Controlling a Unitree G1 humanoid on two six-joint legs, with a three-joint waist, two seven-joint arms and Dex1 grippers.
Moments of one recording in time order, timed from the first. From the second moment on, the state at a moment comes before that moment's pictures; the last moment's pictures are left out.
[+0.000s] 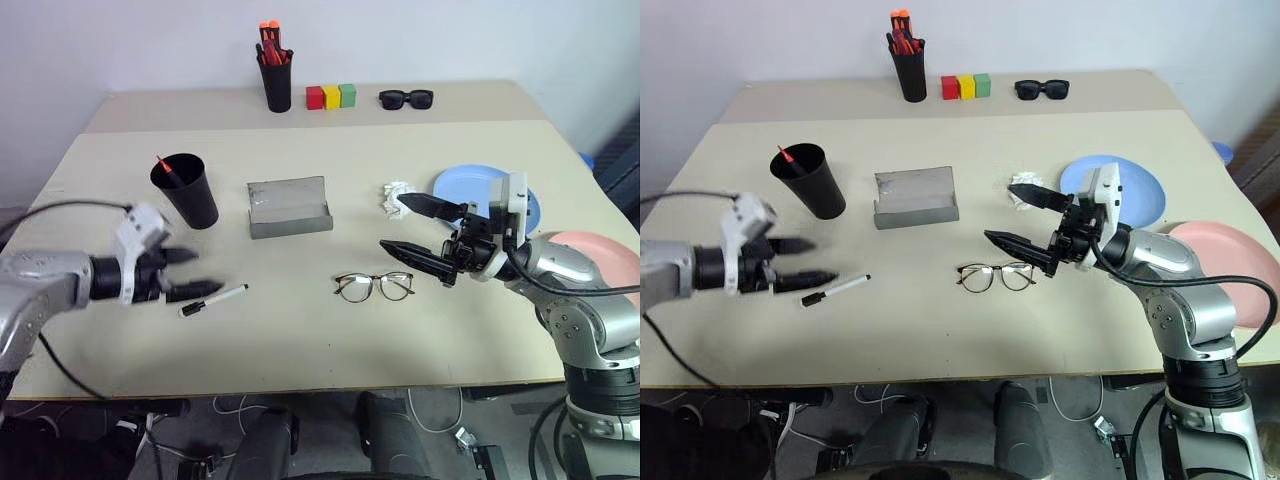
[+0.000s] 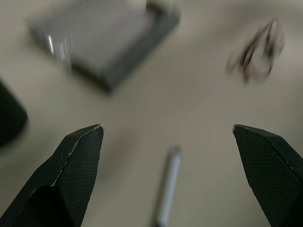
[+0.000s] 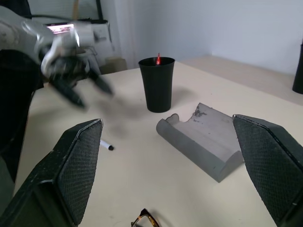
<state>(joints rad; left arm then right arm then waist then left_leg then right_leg) -0.19 1.11 0.13 -0.28 -0.69 0.90 -0.93 -0.33 -0.63 -0.13 -0.31 0.72 0.47 0.94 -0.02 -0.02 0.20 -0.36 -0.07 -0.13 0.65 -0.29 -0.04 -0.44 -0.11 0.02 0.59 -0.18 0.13</state>
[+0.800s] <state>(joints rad) -0.22 1.16 -0.14 -0.25 -0.36 0.74 -1.09 -0.31 -0.64 -0.13 -0.32 0.68 0.47 0.95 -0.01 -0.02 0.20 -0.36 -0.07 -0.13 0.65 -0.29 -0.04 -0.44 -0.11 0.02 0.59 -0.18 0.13</state>
